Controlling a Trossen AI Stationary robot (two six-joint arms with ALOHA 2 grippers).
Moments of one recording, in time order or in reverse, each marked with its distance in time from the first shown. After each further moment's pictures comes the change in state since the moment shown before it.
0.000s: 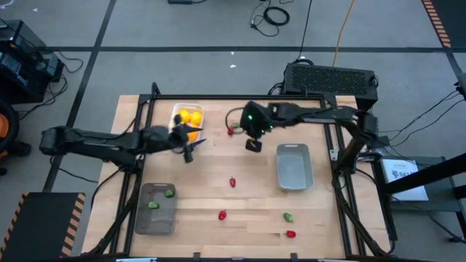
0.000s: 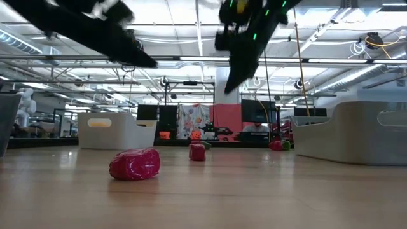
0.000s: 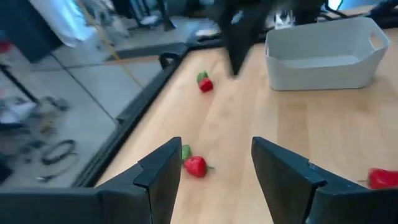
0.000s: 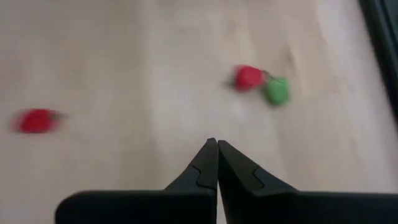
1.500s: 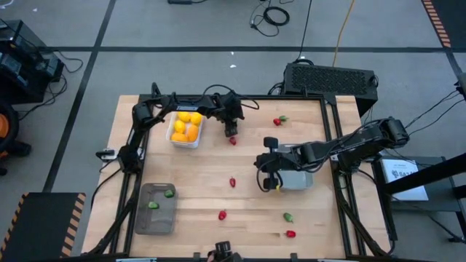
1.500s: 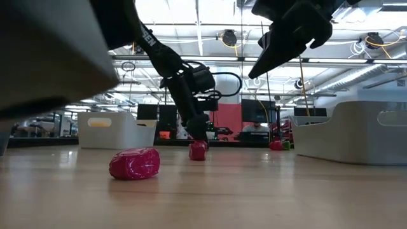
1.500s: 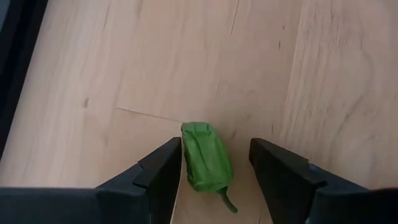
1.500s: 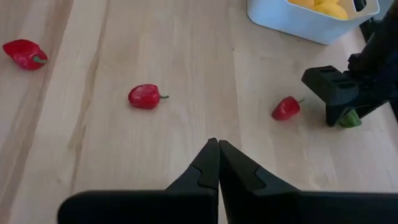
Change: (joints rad) left arm 0.383 1.210 0.992 -0.545 0.294 0.132; right arm 0.440 -0.291 -0.426 0.336 0.310 0.092
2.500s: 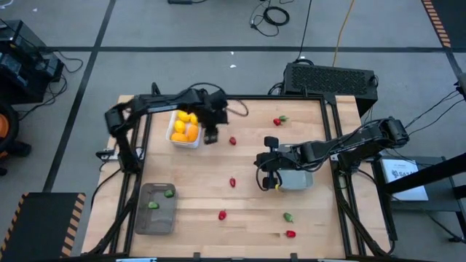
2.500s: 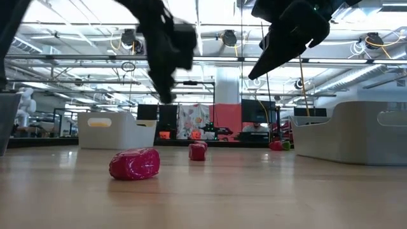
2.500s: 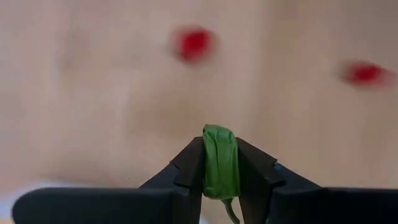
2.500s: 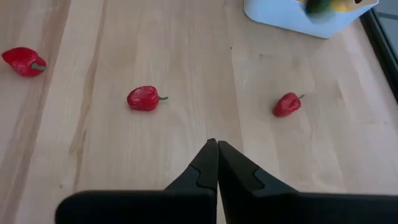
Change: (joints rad) left arm -0.088 -0.364 -0.007 -0.633 0.202 -0.062; right arm -0.005 0.000 0.000 -0.003 -0.006 0.050
